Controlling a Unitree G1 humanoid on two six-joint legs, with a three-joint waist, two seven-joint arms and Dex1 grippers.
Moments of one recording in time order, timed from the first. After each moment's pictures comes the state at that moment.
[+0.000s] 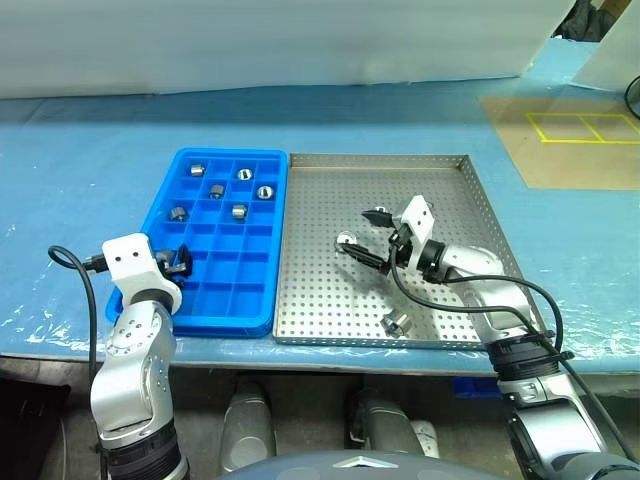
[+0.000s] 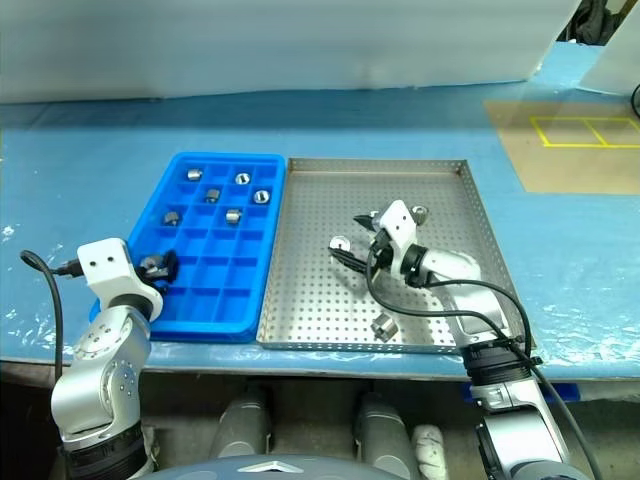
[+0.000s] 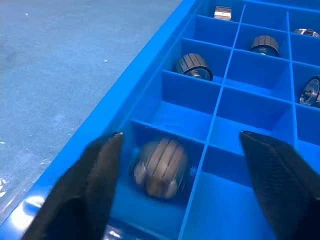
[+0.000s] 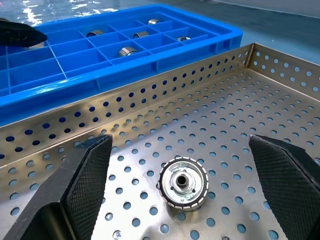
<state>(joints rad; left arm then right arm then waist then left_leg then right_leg) -0.03 0.00 0.35 -0.59 -0.11 0.82 0.05 -0.39 -0.43 0.11 0.06 0.27 0.26 0.82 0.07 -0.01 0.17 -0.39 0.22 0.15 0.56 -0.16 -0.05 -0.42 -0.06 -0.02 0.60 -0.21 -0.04</state>
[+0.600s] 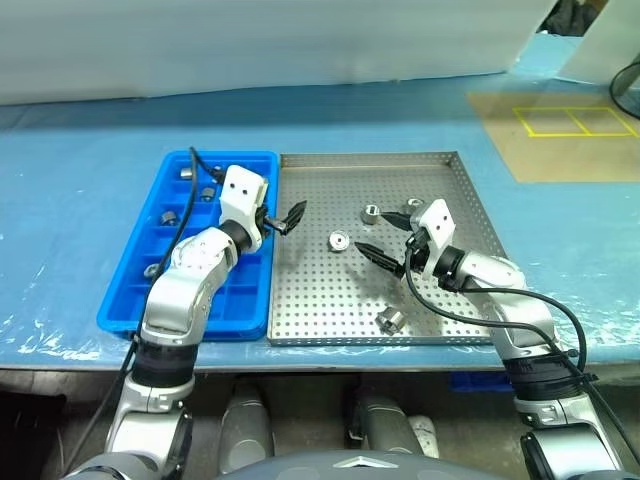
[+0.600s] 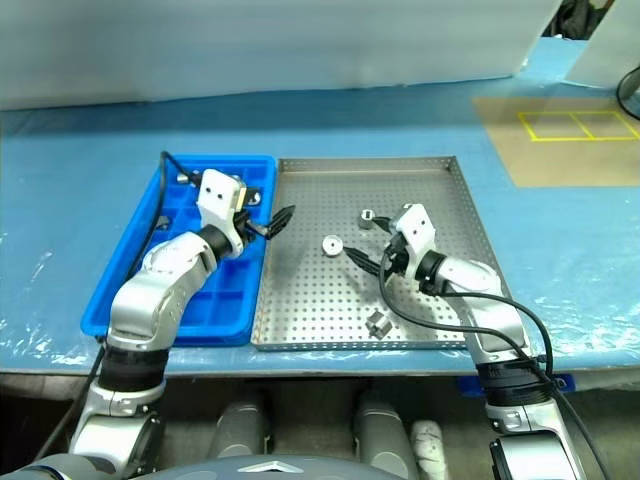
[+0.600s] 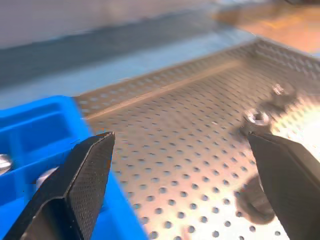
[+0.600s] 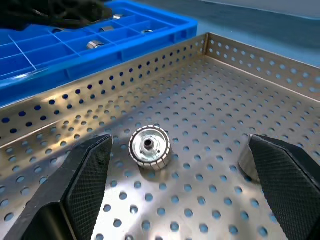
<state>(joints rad) -0.49 0.29 -0.09 -0.13 -0.19 0.62 -0.48 -0.28 -0.47 0.03 -0.13 0.30 0.37 0.74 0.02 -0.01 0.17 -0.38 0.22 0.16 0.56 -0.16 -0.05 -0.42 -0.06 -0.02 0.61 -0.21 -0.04</state>
